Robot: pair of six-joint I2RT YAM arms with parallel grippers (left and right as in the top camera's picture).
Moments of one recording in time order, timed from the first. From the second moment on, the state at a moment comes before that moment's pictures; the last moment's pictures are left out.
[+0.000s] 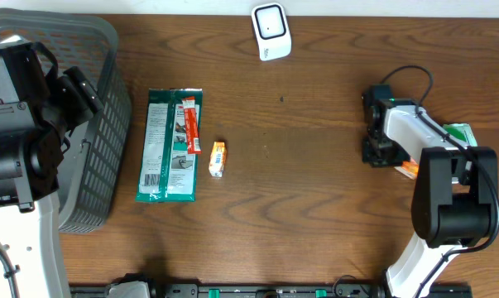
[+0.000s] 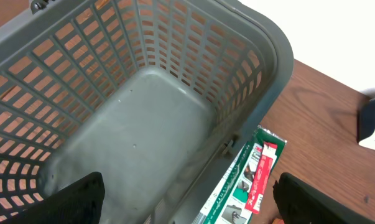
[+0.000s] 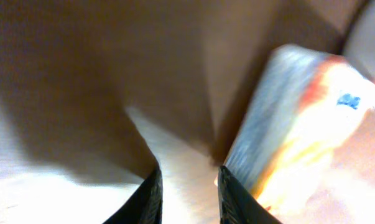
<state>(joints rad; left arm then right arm) 0.14 1.29 1.76 -1.25 -0.21 -0.33 0.04 1.96 1.19 -0.91 0.40 0.19</state>
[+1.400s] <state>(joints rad) 0.14 1.29 1.76 -1.25 -0.21 -0.33 0.61 1.93 1.38 -0.50 -0.40 0.43</state>
